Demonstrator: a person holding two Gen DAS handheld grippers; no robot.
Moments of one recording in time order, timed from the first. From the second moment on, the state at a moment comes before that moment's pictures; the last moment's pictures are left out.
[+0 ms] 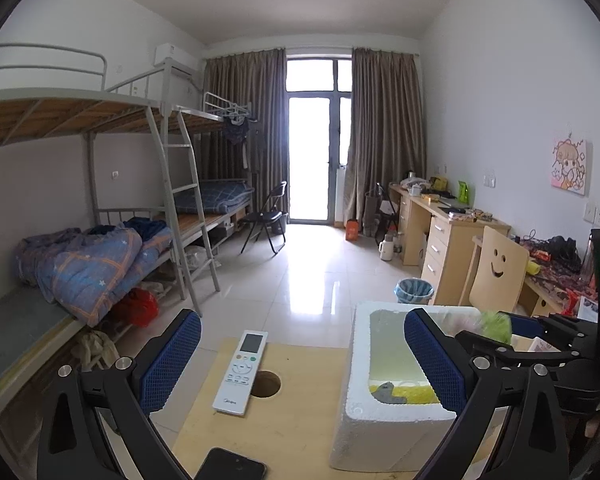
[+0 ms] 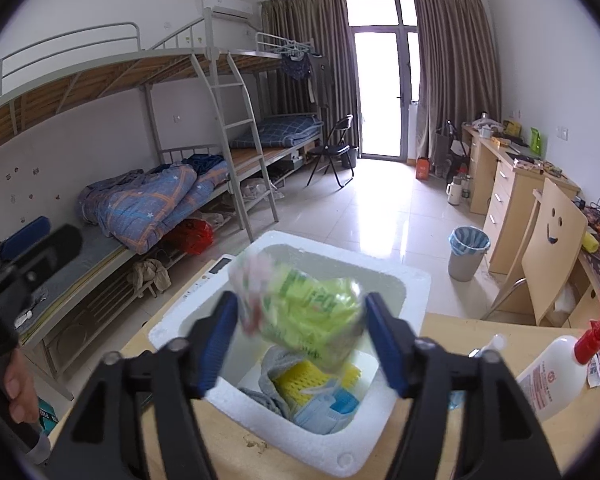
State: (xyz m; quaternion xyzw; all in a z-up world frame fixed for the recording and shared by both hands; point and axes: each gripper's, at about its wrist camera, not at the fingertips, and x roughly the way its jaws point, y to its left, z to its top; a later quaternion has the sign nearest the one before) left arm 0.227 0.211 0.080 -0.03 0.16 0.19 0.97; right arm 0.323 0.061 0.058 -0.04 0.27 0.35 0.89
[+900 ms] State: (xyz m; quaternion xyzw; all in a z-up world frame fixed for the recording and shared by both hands) left arm 0.193 0.190 0.094 -0.03 0.15 0.17 0.97; right arm 0.266 0.016 0.088 -0.06 0.23 0.33 0.91
